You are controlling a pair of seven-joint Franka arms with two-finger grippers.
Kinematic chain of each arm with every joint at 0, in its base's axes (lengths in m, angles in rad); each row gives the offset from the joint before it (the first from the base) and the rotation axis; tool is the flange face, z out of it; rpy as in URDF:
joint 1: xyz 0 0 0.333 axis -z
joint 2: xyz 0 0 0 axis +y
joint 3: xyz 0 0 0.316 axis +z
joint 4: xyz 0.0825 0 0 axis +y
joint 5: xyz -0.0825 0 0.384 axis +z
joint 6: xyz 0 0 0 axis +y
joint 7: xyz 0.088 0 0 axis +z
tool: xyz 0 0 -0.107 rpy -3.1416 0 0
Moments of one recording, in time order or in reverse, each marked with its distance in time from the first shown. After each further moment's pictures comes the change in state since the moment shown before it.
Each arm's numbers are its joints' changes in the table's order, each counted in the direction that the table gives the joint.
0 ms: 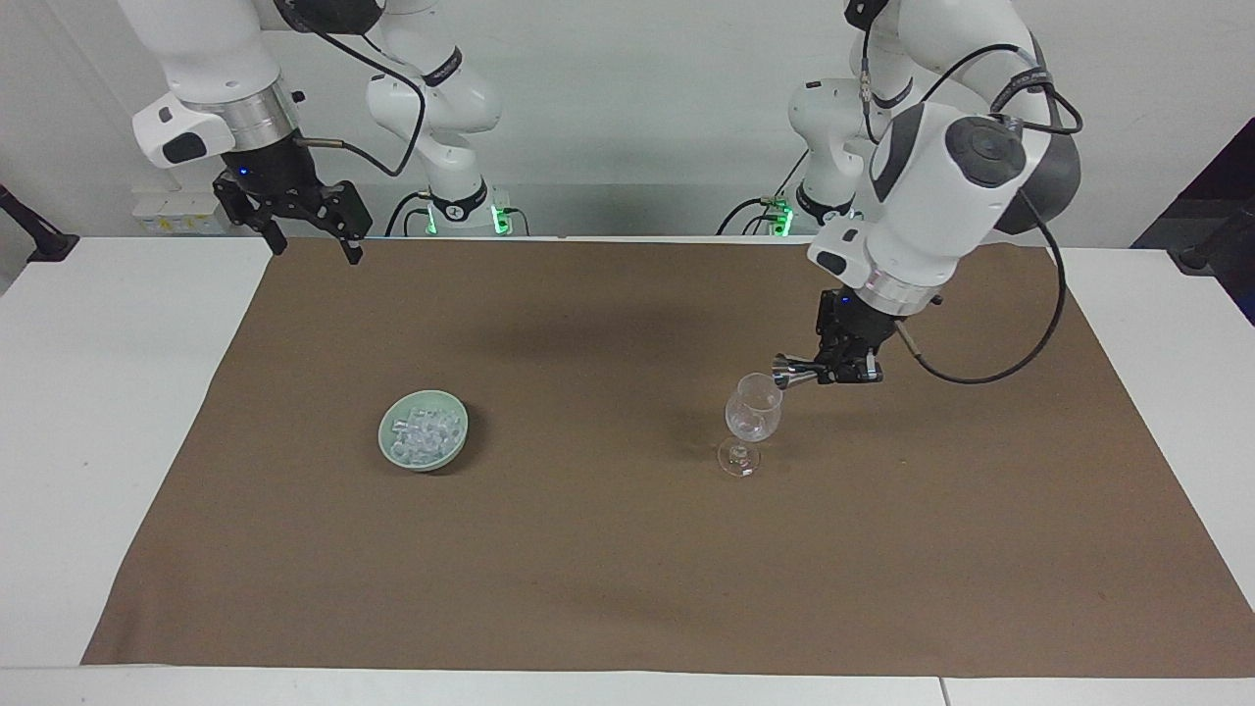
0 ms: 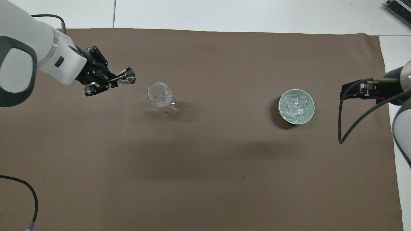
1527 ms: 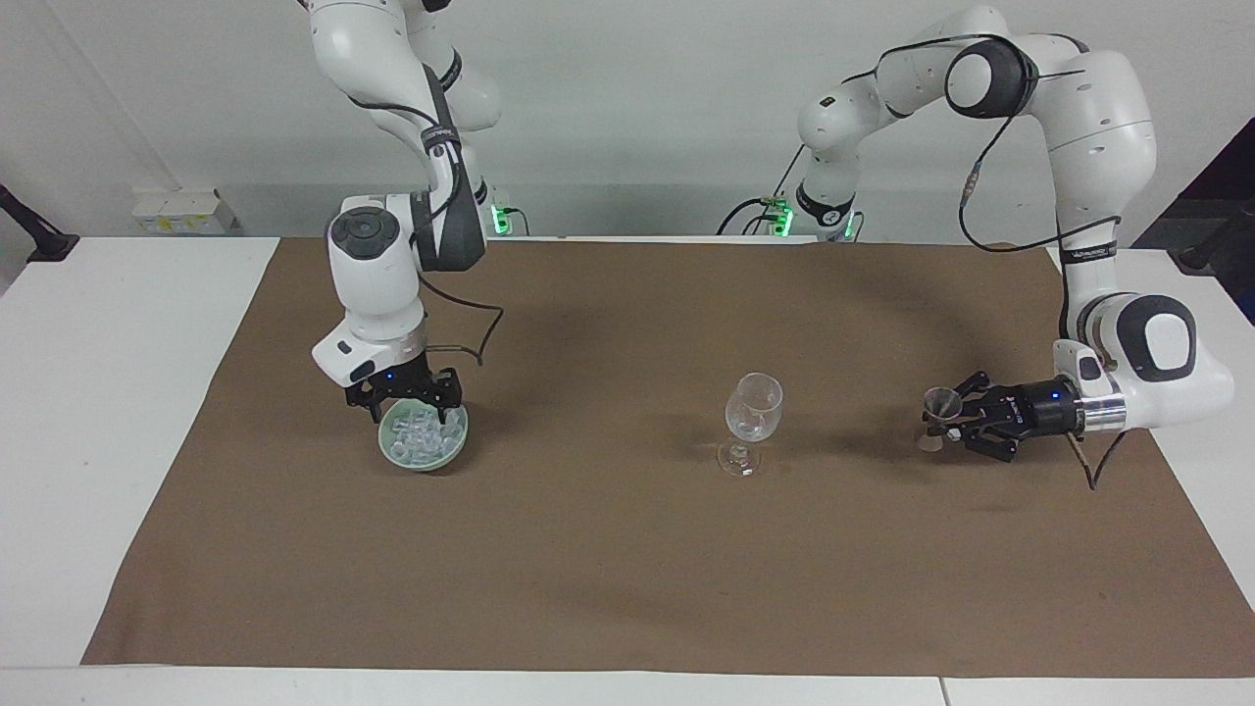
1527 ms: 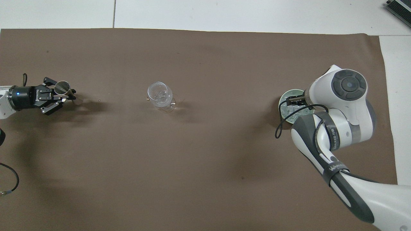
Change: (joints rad) left arm -0.596 0.475 -0.019 0.096 -0.787 0.272 -0.810; right arm -0.091 0.218 0.002 0.330 -0.254 -0.573 -0.073
